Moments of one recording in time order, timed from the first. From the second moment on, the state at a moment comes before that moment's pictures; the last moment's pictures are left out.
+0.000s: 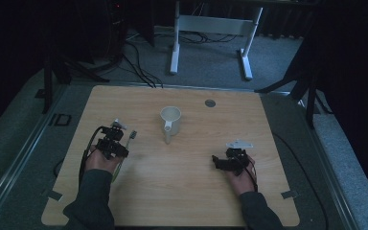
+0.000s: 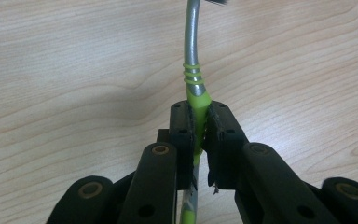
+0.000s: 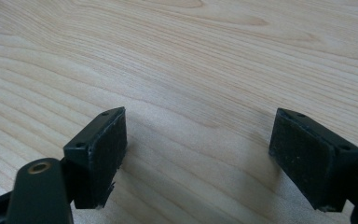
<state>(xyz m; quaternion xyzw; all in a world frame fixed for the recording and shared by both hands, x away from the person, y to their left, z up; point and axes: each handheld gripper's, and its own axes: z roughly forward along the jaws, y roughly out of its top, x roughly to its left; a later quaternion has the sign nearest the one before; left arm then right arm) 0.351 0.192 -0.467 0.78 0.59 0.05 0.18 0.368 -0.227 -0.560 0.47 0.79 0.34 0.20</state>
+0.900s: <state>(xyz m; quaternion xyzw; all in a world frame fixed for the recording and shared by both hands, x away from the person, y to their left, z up) 0.346 0.192 -0.456 0.77 0.59 0.10 0.23 0.368 -0.227 -0.560 0.47 0.79 0.34 0.20</state>
